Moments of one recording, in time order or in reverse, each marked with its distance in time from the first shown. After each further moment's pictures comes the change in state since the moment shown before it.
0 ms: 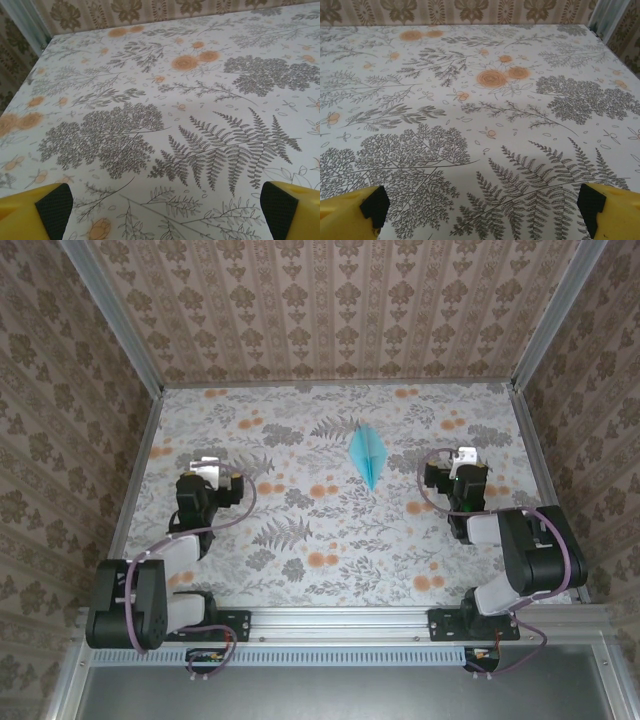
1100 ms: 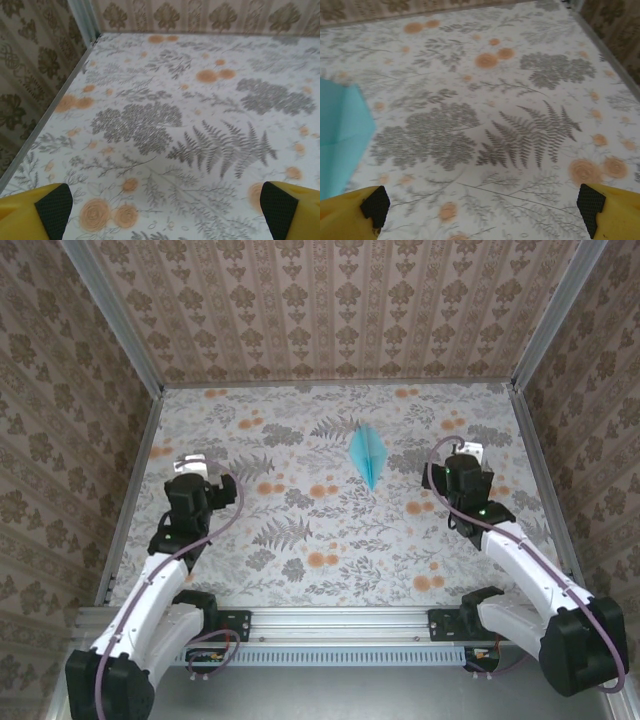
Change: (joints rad) left arm -0.141 -0.446 0.164 -0.680 -0.296 -0.191; right arm 0.211 -0.513 0.209 -0.953 0.264 0.251
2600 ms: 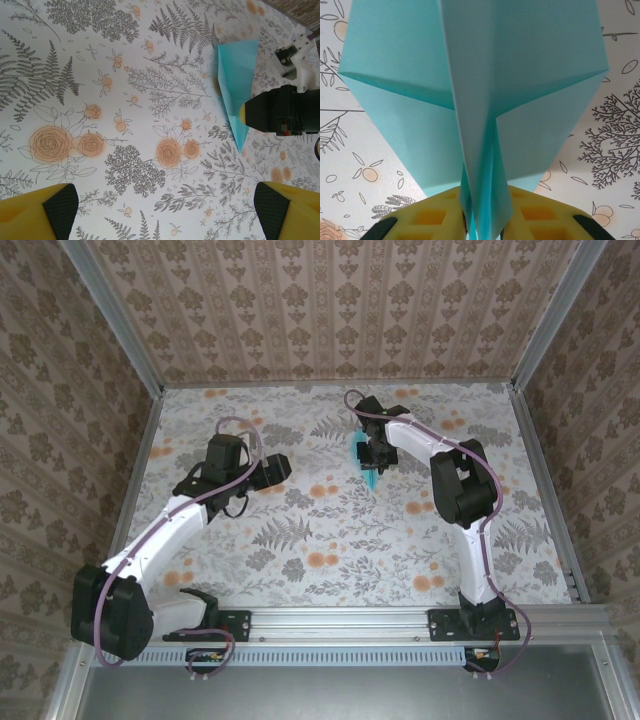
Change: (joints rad) left arm -0.180 0.410 0.367 -0.209 0.528 -0.483; right arm 0.165 1.177 1.152 -0.721 -0.444 0.110
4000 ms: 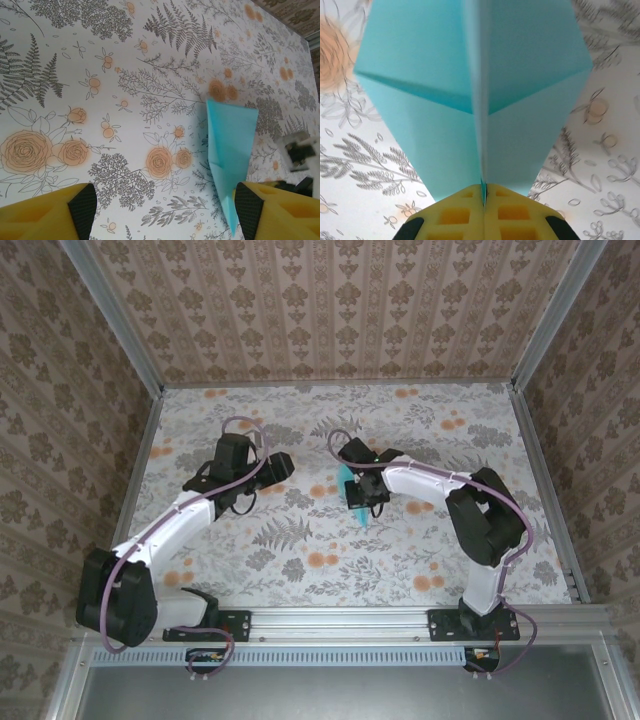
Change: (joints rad) left arm -0.025 0.068 -0.015 0.095 -0.006 -0.071; right arm 0.209 -0.341 -0.475 0.216 0.031 0.103
